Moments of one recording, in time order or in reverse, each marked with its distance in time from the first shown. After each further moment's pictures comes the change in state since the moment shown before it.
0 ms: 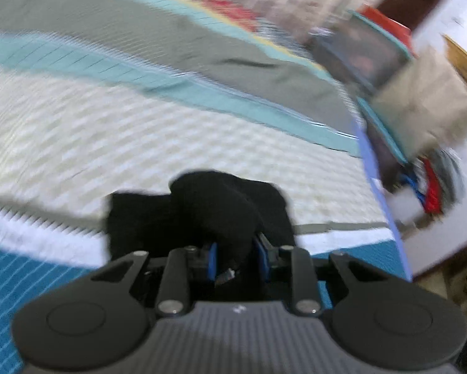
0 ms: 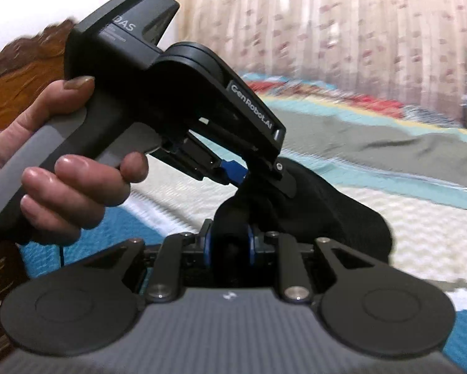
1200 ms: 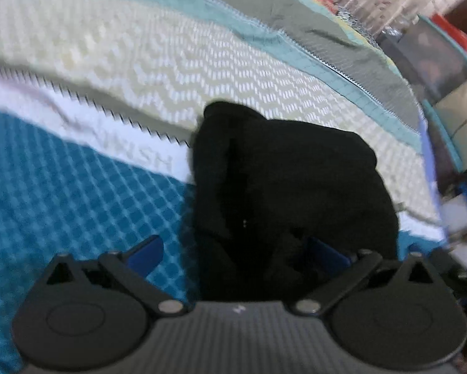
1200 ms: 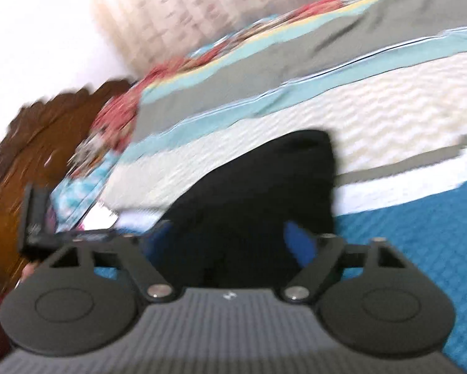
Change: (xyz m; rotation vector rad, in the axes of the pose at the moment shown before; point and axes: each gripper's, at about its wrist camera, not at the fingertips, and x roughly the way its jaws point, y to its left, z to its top) left arm 0.025 0.067 -0.064 -0.188 0.064 0.102; right arm -0.040 -0.180 -0.054 0.602 0.052 0.052
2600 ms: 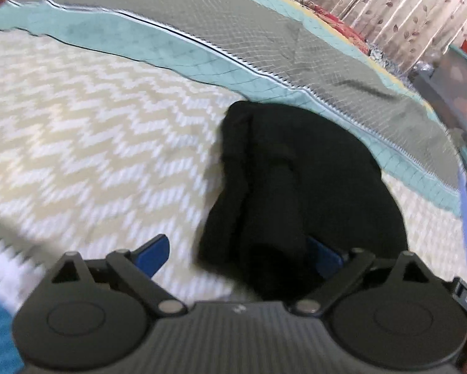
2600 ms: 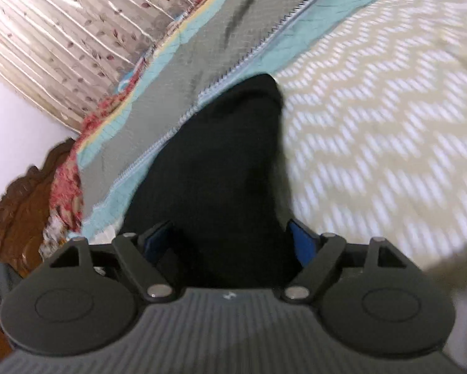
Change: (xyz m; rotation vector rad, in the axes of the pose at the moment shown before) left arm 0.062 -0.052 0.097 0.032 -0.188 0.203; right arm 0.102 -0.063 0.056 0.291 0.032 -0.044
